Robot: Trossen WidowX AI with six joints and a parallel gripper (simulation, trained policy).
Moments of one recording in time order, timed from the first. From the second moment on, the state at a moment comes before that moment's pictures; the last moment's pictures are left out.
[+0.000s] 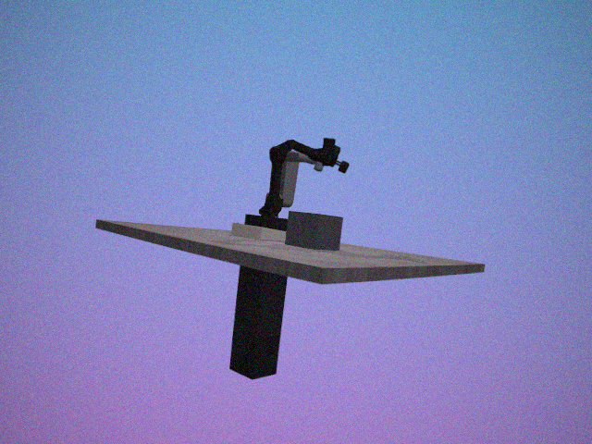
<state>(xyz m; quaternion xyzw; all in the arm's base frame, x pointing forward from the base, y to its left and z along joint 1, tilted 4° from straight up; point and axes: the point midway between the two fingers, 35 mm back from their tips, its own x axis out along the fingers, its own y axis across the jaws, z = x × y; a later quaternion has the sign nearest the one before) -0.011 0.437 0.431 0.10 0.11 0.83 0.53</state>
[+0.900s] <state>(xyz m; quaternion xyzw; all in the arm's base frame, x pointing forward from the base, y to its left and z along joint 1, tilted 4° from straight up) 0.149 0.393 0.314 0.19 0.42 0.54 0.70</state>
